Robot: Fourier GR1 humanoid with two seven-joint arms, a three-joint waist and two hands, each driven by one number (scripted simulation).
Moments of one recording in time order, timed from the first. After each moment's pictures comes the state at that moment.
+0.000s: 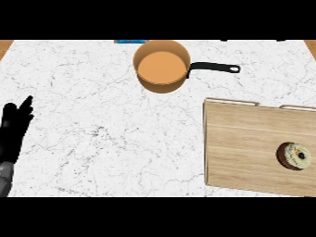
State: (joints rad) left arm -0.09 0.51 -0.09 -1.41 0.07 0.27 0.36; right arm 0.33 -0.98 -0.12 -2.24 0.24 0.36 0.29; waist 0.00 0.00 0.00
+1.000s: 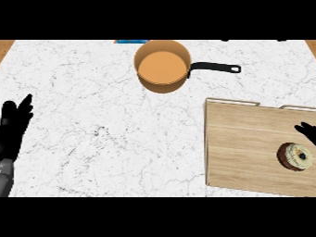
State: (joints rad) left arm -0.10 0.44 -0.01 -1.41 -0.01 0.19 0.37; right arm 0.15 -0.75 0.01 -2.04 0.49 0.57 0.40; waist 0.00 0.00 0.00
